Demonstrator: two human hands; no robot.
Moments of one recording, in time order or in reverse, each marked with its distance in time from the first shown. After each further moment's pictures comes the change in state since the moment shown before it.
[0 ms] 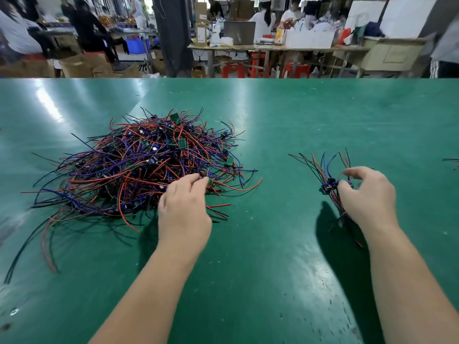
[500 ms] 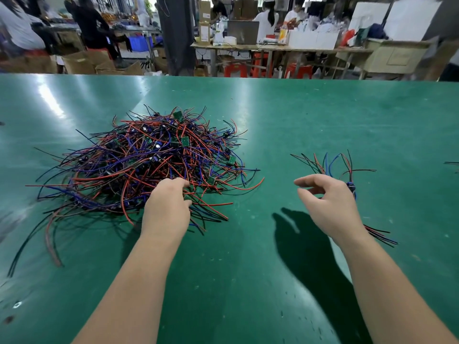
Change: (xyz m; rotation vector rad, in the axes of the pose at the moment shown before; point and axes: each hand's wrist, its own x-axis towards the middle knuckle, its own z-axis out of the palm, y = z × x) left_hand 0.019 -0.028 -0.005 -0.060 -0.084 -0.183; right_hand -0.041 -0.036 0.016 0.341 -0.239 -0.179
